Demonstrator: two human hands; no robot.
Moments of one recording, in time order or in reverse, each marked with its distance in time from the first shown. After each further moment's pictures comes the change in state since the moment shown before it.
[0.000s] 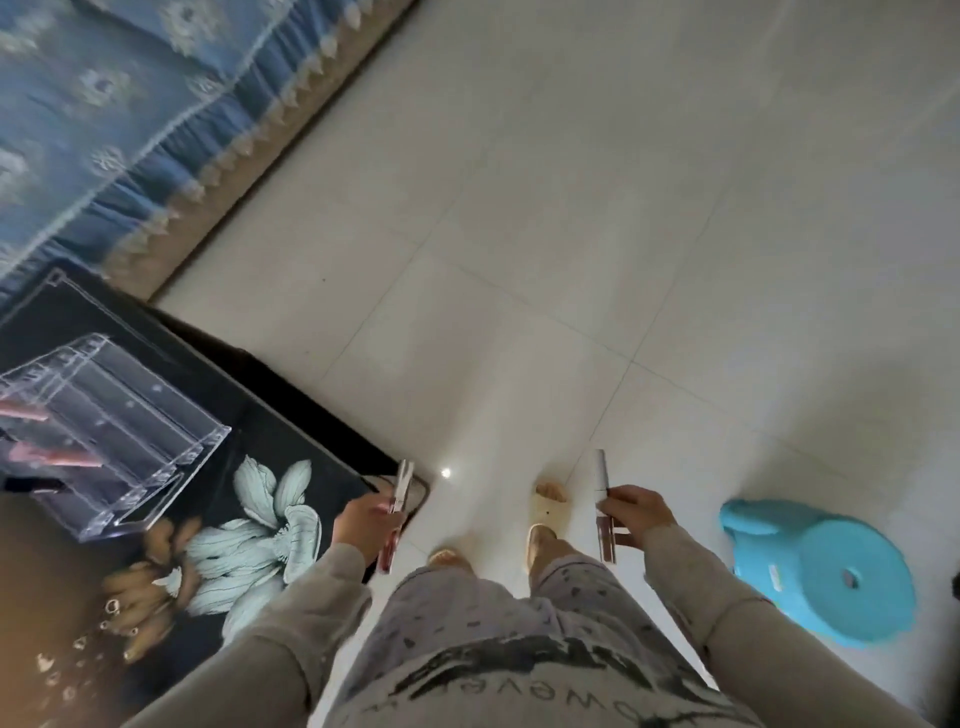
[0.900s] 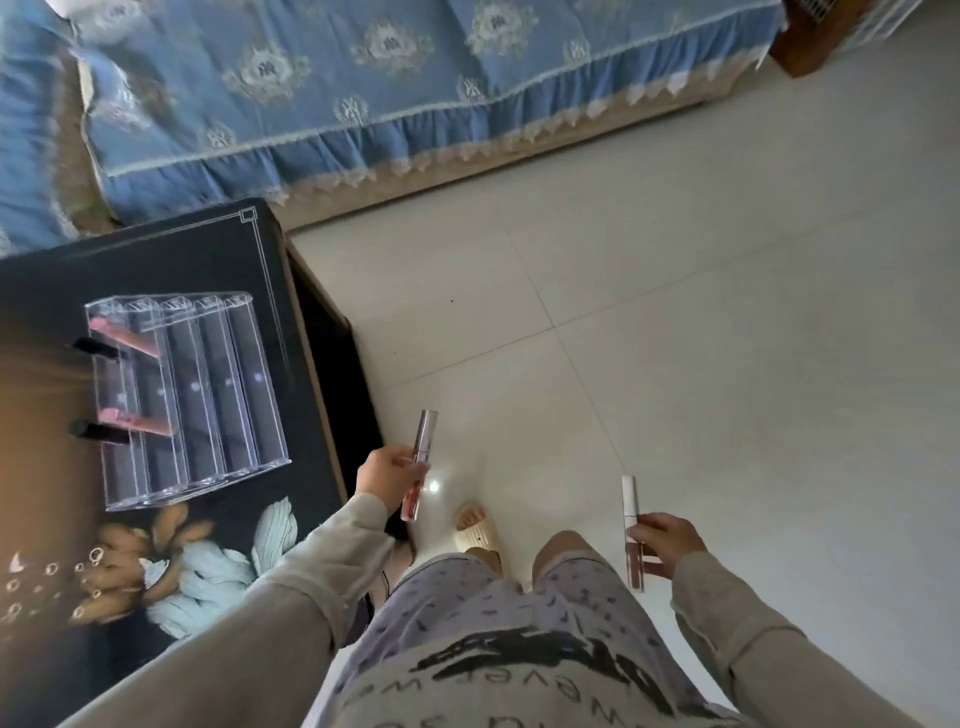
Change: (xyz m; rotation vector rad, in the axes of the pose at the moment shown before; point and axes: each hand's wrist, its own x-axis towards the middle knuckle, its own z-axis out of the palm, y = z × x) left_hand 0.140 0.108 -0.135 -0.641 0.245 -0.167; right_hand 0.118 -0.306 0.107 -0.559 -0.124 -0.106
